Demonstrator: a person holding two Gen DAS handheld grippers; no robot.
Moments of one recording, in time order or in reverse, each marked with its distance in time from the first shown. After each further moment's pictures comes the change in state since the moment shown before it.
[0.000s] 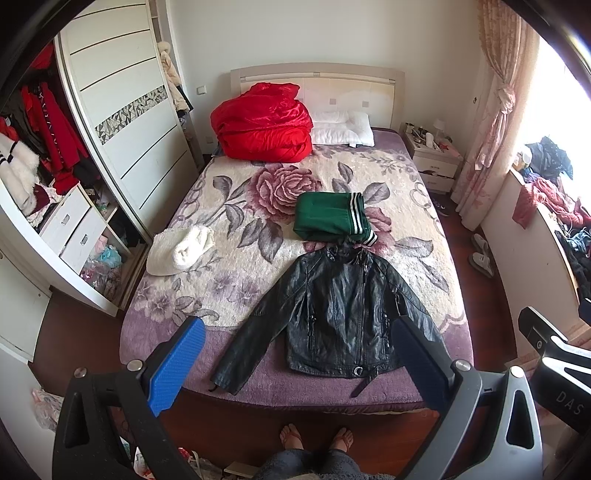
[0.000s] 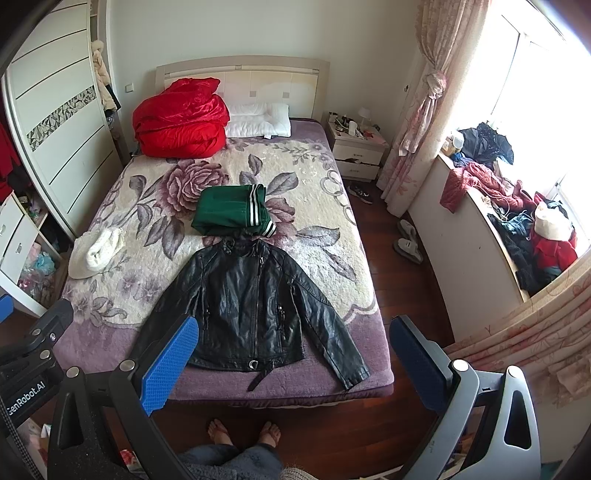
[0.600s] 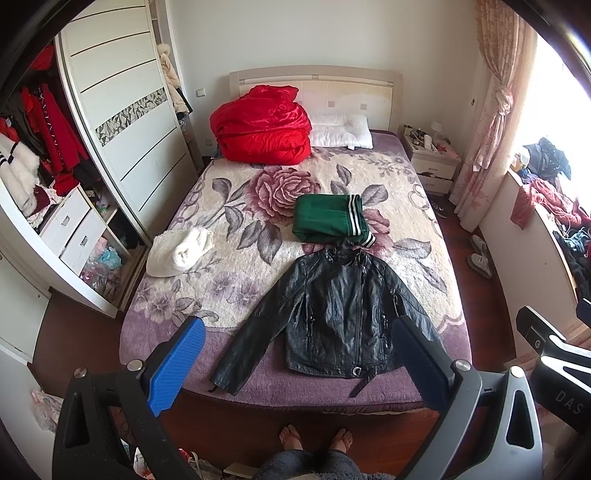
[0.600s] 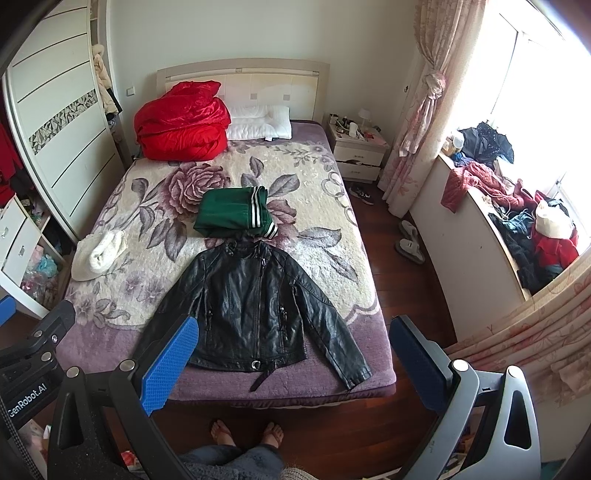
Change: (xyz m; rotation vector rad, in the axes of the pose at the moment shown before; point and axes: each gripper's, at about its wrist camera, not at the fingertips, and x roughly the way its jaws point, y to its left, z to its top) left arm -0.011 -0.008 0.026 -0.002 -0.005 -0.002; right arm -0.002 0.004 0.007 0.007 -0.004 0.008
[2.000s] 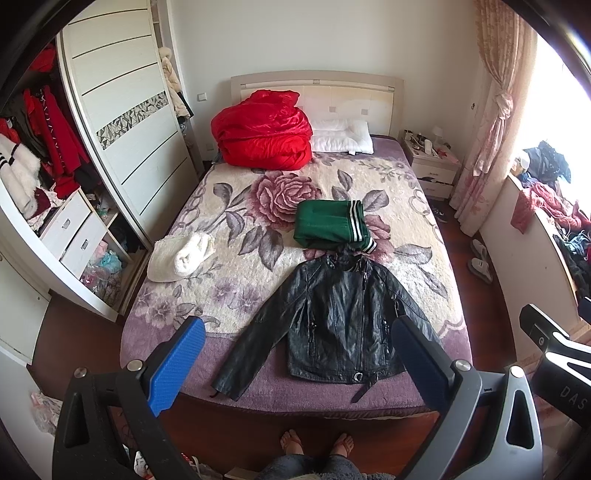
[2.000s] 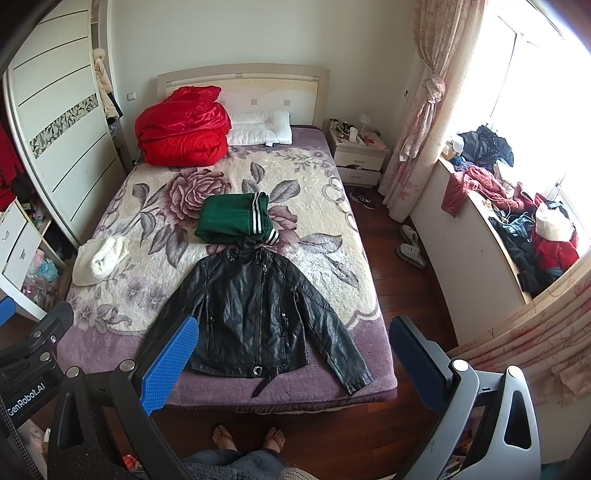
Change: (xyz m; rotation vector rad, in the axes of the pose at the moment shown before) left arm -0.013 0.007 0.013 0.000 -0.023 -0.005; right arm -0.018 0.027 0.040 0.006 -0.014 -0.003
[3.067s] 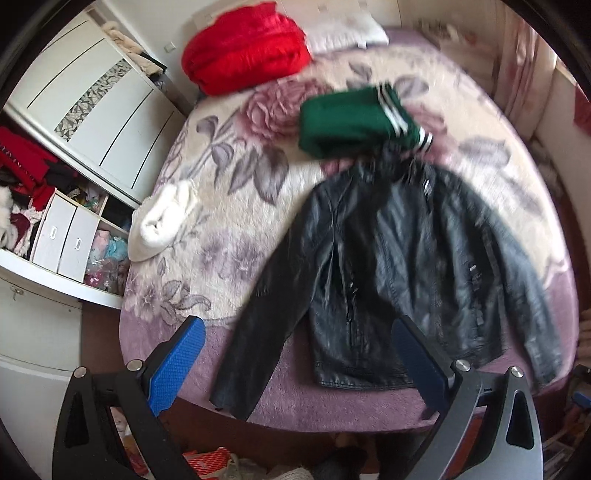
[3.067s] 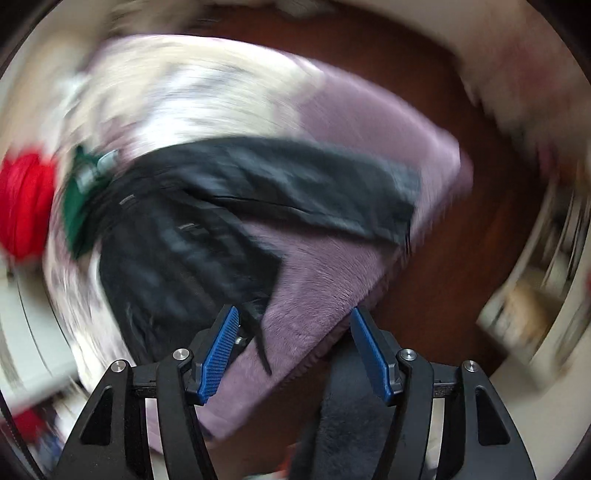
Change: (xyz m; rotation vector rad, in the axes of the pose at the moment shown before) left arm 0.388 -0.068 -0.081 0.207 0.294 0.233; right arm 0.496 -0.225 -0.297 1.014 0.653 0.118
